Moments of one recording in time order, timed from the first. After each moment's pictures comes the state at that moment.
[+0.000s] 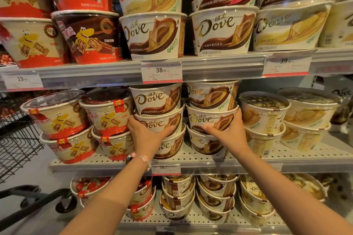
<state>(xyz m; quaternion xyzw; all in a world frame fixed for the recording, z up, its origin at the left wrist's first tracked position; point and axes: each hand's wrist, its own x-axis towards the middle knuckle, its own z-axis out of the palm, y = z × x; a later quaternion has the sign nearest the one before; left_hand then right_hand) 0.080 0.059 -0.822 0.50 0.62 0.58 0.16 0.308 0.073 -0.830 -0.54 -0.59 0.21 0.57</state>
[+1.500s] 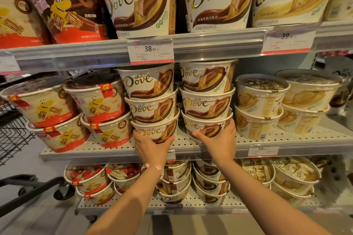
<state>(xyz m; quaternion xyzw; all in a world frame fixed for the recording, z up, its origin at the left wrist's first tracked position) 0.111 0.061 -0.909 0.42 0.71 0.55 0.13 0.282 0.058 -0.891 -0.68 -0.49 0.17 0.51</state>
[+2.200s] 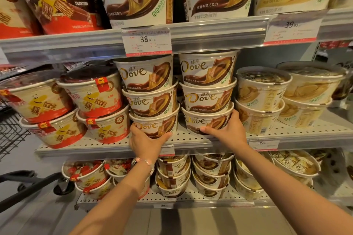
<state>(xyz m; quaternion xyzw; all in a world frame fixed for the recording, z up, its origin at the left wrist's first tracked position) 0.093 0.066 -0.909 0.47 0.71 0.52 0.12 0.325 0.072 -0.888 -0.62 -0.58 0.22 0.49</state>
